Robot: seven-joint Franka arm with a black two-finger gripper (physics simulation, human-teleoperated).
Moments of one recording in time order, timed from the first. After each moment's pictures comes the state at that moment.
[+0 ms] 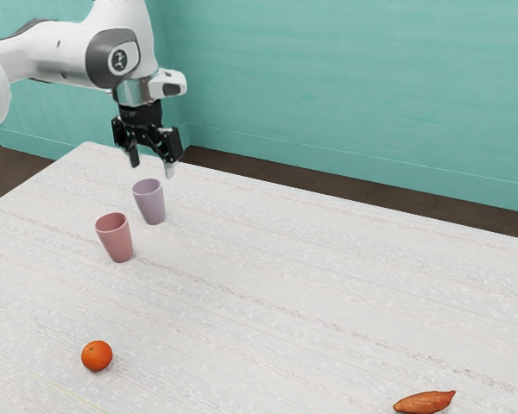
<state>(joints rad) -0.06 0.22 0.14 -1.55 0.01 1.73 0.11</state>
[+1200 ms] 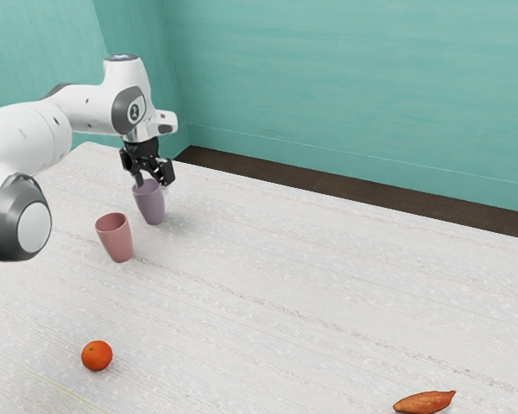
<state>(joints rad) 0.20 0.79 0.08 -1.07 -0.02 1.88 0.34</state>
